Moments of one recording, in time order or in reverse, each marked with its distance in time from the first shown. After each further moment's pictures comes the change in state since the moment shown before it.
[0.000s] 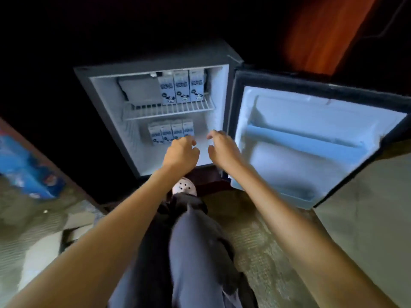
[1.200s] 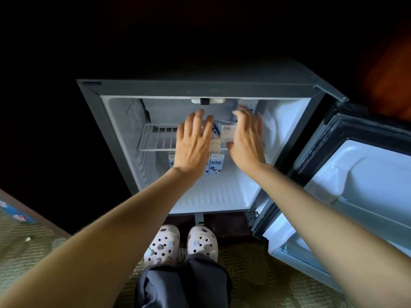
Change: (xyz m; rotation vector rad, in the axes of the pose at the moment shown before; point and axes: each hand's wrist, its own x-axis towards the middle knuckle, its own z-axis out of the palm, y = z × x) left_hand 0.199 -0.071 -0.008 0.481 0.626 0.370; right_hand 0.216 -0.001 0.062 -0.239 0.642 -0.433
